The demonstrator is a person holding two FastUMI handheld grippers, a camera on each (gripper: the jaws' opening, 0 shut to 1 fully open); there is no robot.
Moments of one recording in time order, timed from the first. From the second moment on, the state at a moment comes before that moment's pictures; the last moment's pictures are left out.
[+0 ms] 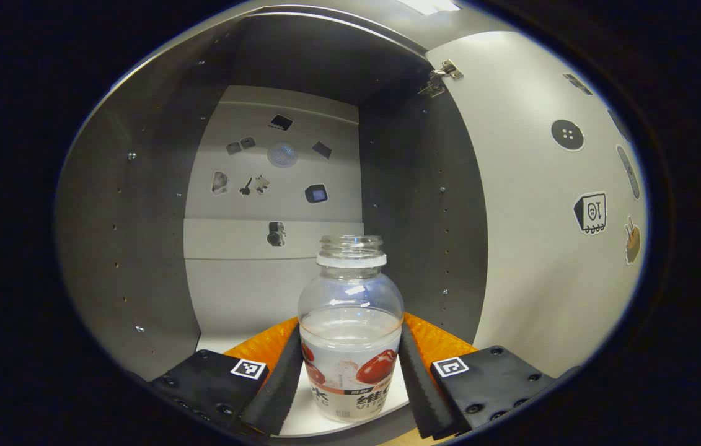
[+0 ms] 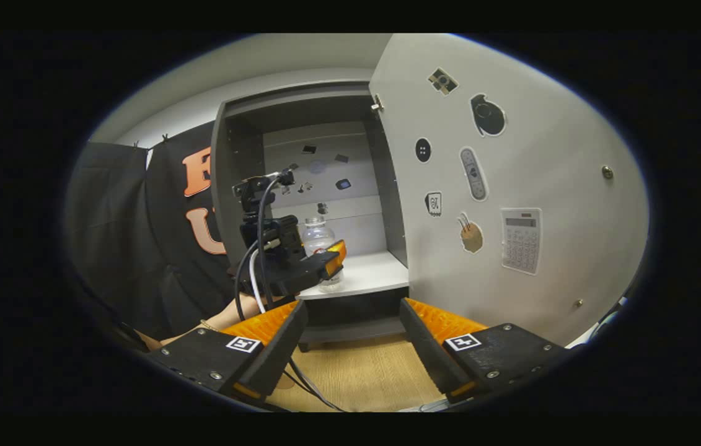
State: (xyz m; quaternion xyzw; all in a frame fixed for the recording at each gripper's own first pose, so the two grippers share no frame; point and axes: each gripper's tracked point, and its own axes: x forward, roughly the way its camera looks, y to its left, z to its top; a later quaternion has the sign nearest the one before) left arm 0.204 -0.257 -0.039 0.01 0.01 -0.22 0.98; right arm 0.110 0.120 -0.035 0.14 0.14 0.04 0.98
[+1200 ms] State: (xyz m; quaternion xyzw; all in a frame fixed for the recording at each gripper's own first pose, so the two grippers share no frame) left arm -0.028 -0.078 -0.095 0.01 0.03 -0.06 1.00; right arm 0.023 0.179 -0.060 0.11 0.12 0.20 0.97
